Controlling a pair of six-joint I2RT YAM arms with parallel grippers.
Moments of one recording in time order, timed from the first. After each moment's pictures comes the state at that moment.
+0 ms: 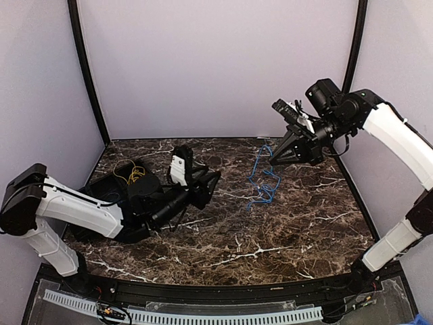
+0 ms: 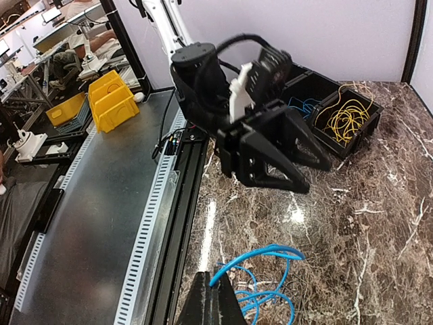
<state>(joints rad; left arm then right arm) -1.09 1.57 0.70 0.94 -0.36 -0.15 0.54 1.48 1.66 -1.23 -1.08 -0.75</state>
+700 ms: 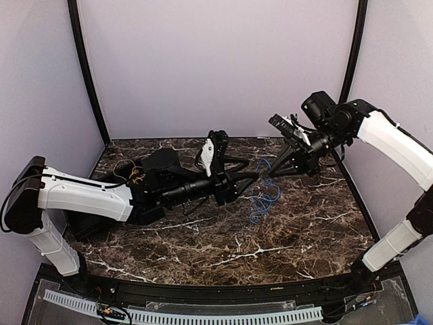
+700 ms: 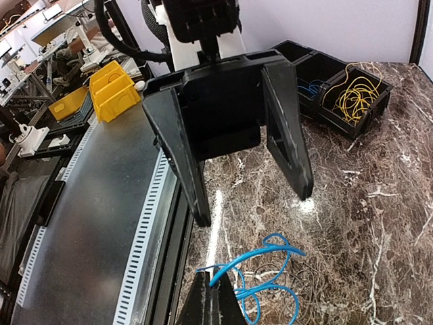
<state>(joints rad) -1.10 1.59 0.96 0.75 0.13 -0.09 0.54 1.47 1.53 -1.18 -1.07 -0.77</state>
